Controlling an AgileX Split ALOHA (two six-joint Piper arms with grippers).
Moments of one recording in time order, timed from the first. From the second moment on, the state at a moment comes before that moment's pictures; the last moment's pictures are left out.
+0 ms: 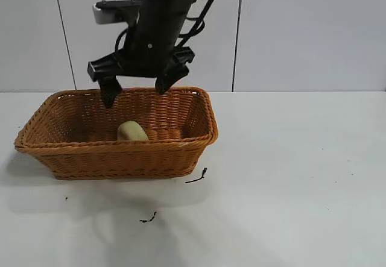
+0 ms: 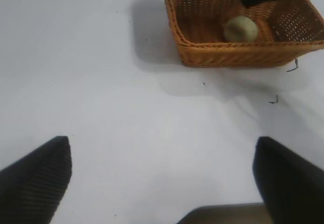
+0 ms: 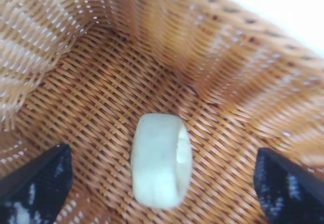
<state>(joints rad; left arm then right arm) -0.04 -0.01 -0.50 -0.06 1.07 -0.04 0.42 2.26 -2.09 -0.02 0.95 0.04</state>
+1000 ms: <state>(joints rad) -0.04 -0.01 -0.50 -0.06 1.07 -0.04 -0.01 2.09 -1.87 0.00 1.21 -0.01</state>
